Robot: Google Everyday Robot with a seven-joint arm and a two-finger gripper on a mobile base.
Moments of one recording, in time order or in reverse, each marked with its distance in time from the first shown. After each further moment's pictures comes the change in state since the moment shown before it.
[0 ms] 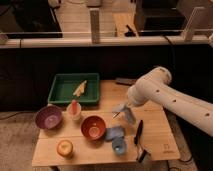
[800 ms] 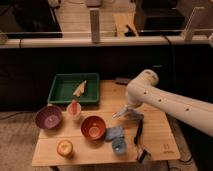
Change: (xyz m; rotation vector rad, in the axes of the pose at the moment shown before) arm 0.029 0.004 0.059 -0.090 0.159 0.048
